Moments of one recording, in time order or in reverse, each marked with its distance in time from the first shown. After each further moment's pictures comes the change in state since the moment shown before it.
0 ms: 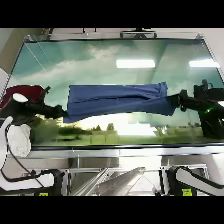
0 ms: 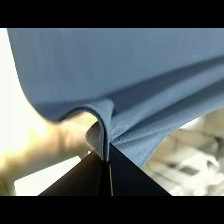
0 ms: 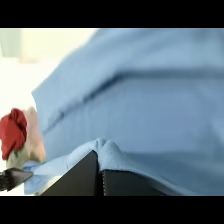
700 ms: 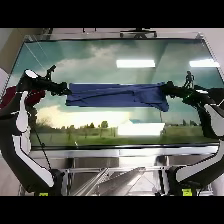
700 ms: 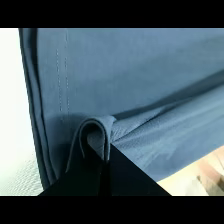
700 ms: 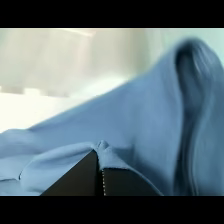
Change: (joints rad) left arm -0.067 -0.526 0.700 0.001 -0.051 -0.113; right arm 0.101 -0.509 0.327 0.219 -0.201 -0.376
